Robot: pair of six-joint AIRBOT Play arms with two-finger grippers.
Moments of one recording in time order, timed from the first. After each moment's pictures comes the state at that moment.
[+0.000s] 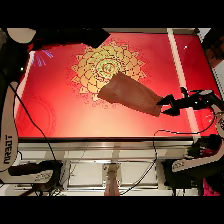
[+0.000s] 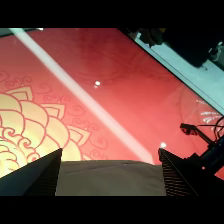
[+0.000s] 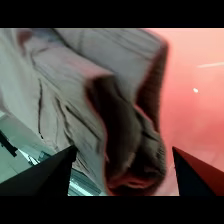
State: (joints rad) left arm -0.29 -1.45 1.82 0.73 -0.93 -1.05; right arm -0.42 -1.66 1.04 -0.80 1.33 1.31
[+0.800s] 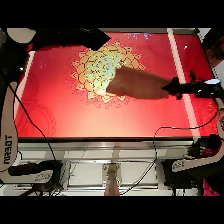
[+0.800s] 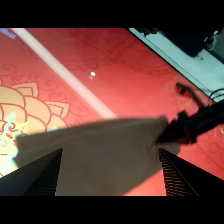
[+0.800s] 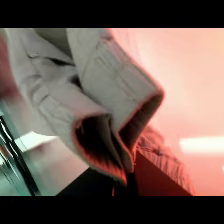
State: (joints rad) left arm -0.29 -1.45 1.82 0.75 -0.97 -1.05; right arm -0.46 -1.64 1.24 -0.61 1.19 1.37
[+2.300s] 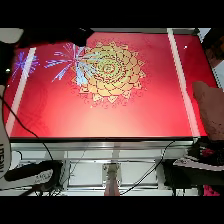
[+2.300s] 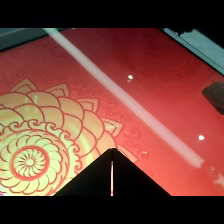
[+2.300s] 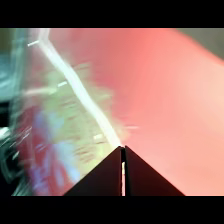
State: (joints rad) left arm -0.25 -1.34 1.82 0.88 -0.98 -1.05; right arm -0.98 -1.43 1.66 -0.61 1.52 1.56
